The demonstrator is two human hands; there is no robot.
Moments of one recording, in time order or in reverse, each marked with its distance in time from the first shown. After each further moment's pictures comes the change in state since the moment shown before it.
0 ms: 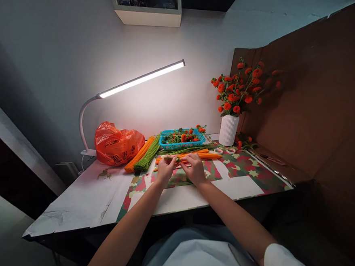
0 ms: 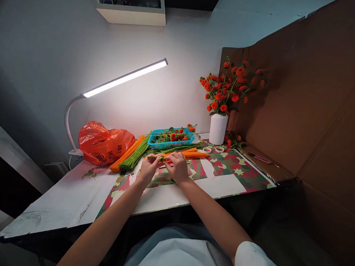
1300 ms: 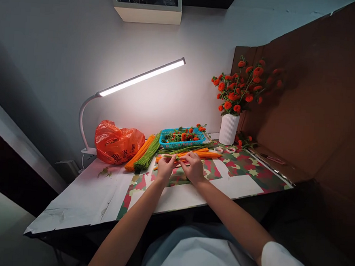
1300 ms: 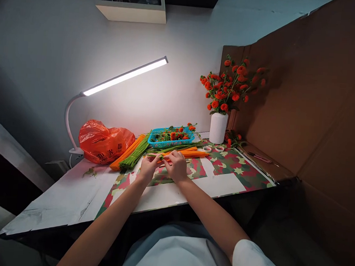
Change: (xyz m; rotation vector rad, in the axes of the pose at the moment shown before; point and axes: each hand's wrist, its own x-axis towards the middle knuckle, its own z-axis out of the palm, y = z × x) left_hand -0.002 0.004 0.004 -0.026 0.082 -0.076; right_hand 0.000 -0.004 0.007 -0.079 0.026 0.023
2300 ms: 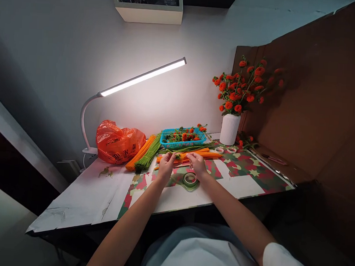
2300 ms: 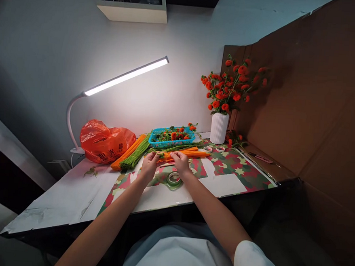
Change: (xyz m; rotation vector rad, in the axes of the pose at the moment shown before) left_hand 0.001 0.004 0.002 0.044 -0.089 0.039; right_hand 0.013 0.004 -0.004 0.858 -0.069 0.743
